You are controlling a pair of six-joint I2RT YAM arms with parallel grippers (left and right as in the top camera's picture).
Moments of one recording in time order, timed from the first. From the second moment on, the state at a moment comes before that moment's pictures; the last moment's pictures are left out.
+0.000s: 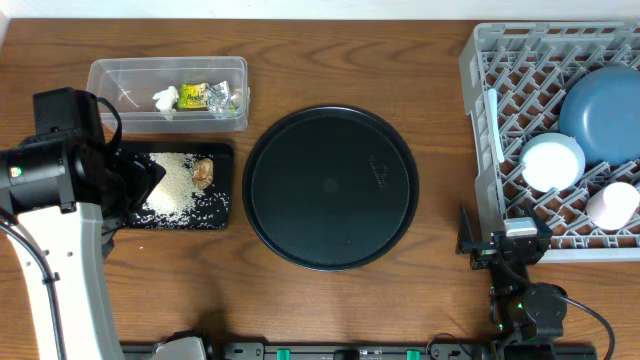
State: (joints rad) left arm 0.23 1.32 1.57 -1.60 -0.11 -0.80; right arm 0.04 0.01 0.01 -0.07 -0.02 -0.13
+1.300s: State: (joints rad) left arm 0.15 0.71 1.53 -1.60 -0.12 -0.80; right arm 0.04 0.01 0.01 -0.07 -0.02 -0.13
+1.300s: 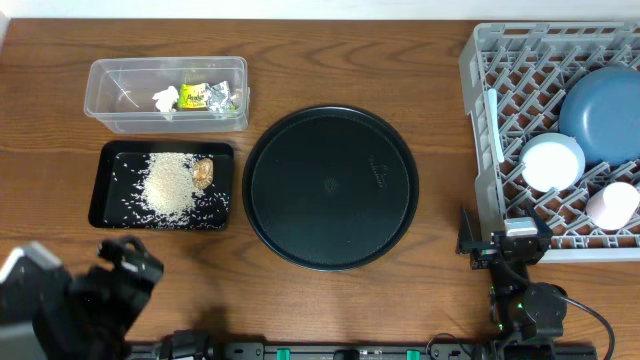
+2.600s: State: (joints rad) left arm 0.08 0.01 0.06 -0.14 0.10 -0.41; right arm 0.04 0.01 0.01 -0.07 -0.01 -0.13
